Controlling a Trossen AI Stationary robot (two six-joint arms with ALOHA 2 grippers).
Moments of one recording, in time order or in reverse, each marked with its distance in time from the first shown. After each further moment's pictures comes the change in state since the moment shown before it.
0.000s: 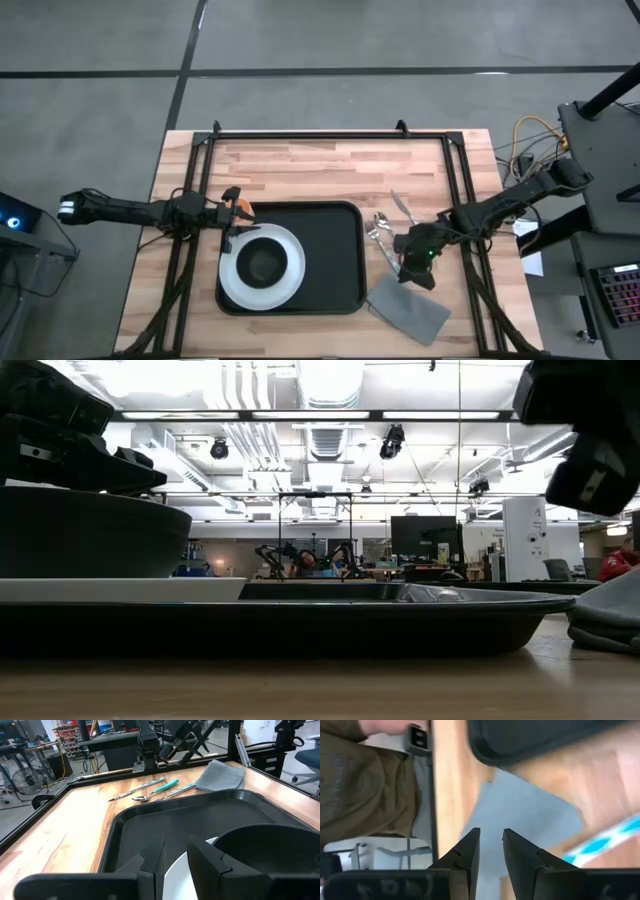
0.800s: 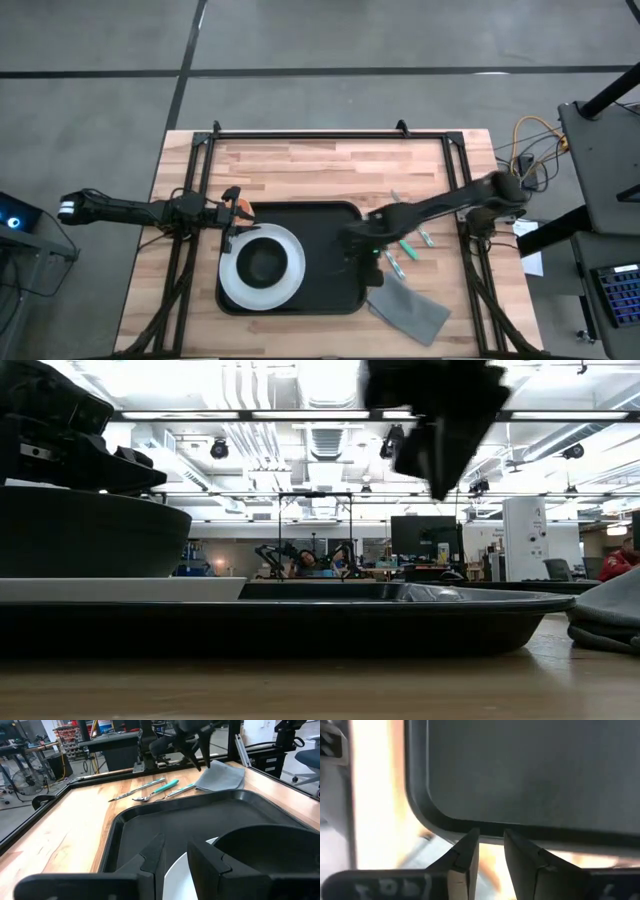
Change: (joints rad) left arm 0.000 -0.002 0.000 0.000 0.000 0.000; right arm -0.135 0.620 0.740 -0.516 0.121 -0.493
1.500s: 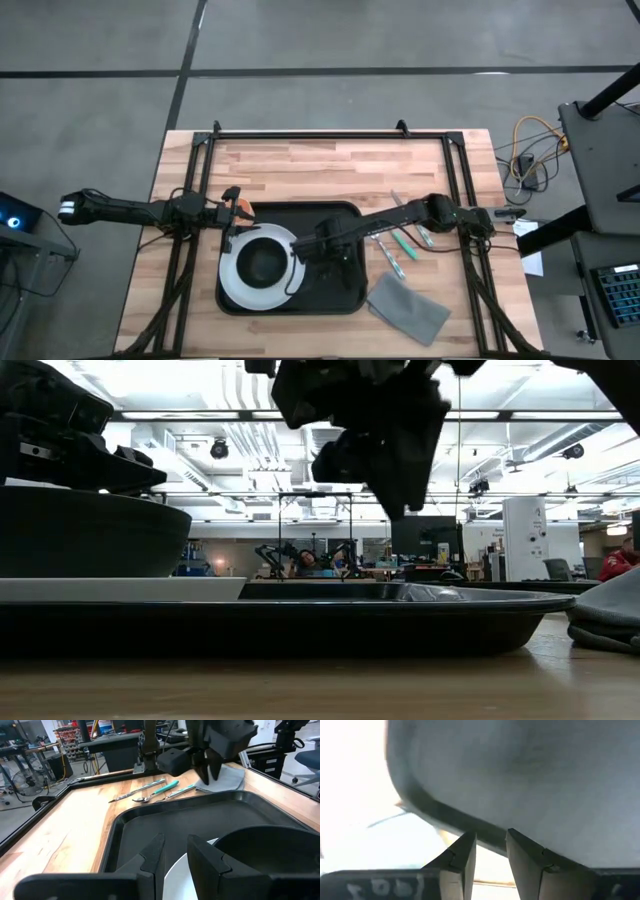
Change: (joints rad) left arm 0.000 -0.004 0.000 0.000 0.000 0.000; right arm -0.006 0.590 0.853 -0.731 -0.002 -0.463
